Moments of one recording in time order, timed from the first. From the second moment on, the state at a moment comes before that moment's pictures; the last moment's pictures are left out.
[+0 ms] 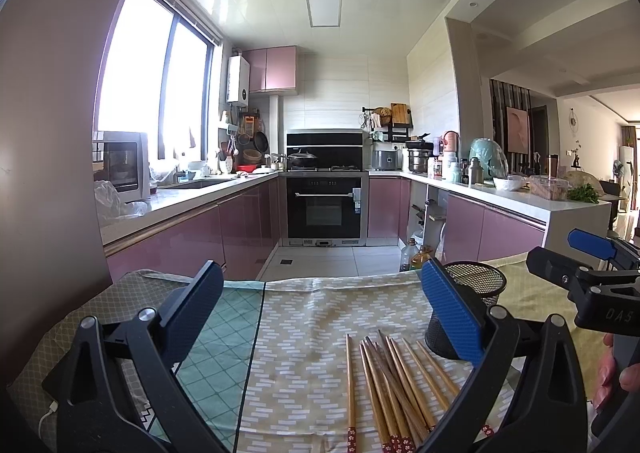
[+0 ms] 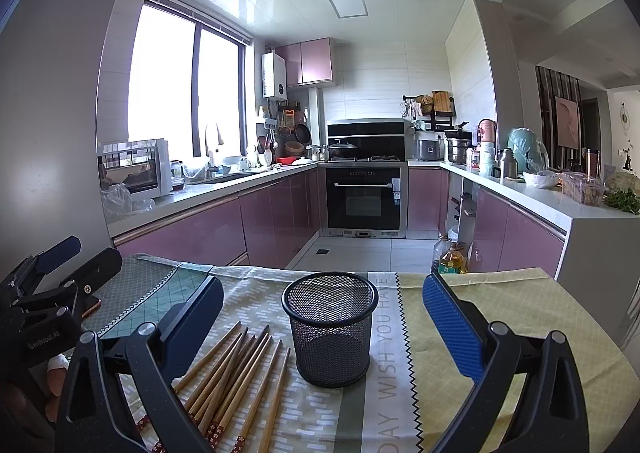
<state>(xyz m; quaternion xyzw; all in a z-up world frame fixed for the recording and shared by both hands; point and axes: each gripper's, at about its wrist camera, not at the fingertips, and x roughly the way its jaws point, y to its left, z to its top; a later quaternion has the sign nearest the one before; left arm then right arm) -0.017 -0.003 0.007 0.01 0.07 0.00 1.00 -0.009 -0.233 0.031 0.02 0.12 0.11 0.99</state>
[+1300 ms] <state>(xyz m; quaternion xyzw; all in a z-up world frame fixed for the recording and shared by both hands) 0.085 -0.013 -0.093 0.08 0.39 -0.10 0.91 0.055 -0.187 -0.068 -0.04 0.43 0.22 0.88</state>
